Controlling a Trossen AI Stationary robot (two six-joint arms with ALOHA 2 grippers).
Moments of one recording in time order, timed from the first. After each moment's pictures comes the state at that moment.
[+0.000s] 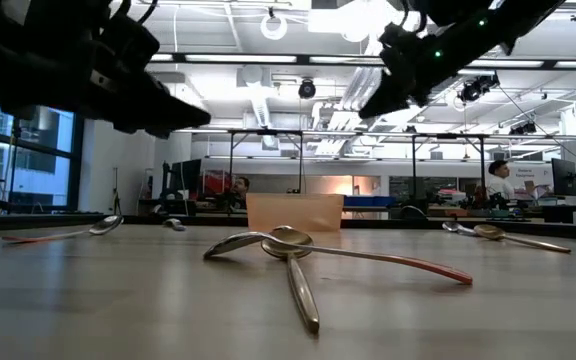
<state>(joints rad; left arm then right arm) -0.12 1.33 0.20 0.95 -0.11 0.05 -0.21 1.20 0.71 0.03 0.29 0.01</state>
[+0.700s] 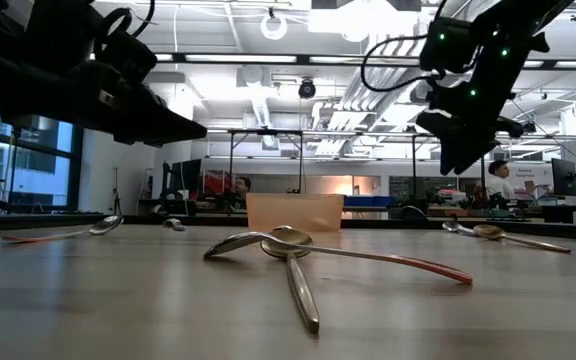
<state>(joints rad) -0.06 1.33 0.15 0.99 -0.12 0.06 -0.39 1.14 0.71 -0.67 0.47 0.64</state>
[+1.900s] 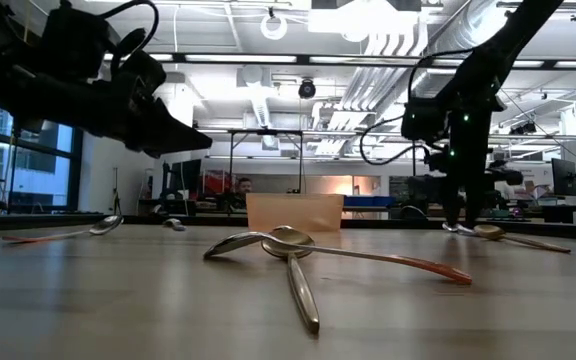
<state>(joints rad) 0.07 1.33 0.15 0.98 -0.11 -0.04 -0.69 1.51 0.71 -0.51 0.33 0.71</state>
